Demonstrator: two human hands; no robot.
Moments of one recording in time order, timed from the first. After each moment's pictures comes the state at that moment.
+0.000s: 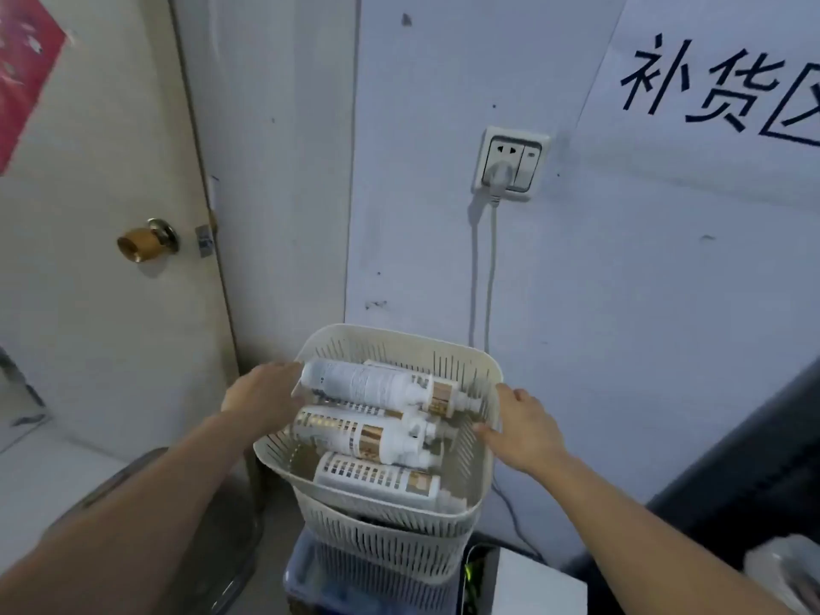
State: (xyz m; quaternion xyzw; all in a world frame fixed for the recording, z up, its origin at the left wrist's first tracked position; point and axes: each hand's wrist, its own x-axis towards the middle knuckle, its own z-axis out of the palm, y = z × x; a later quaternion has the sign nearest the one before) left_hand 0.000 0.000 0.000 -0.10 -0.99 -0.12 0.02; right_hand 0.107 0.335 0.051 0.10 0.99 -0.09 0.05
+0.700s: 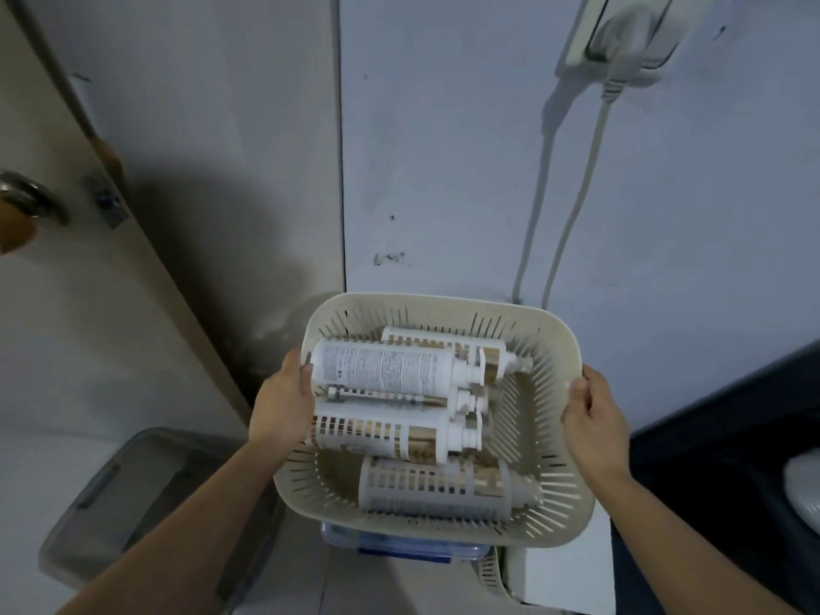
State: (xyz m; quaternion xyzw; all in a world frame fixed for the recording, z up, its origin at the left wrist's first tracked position) left_hand -0.071 0.001 -0.065 -0.02 -0.92 -0.39 -0.07; right_hand 0.069 0.303 -0.015 0.38 0.85 -0.35 -0.14
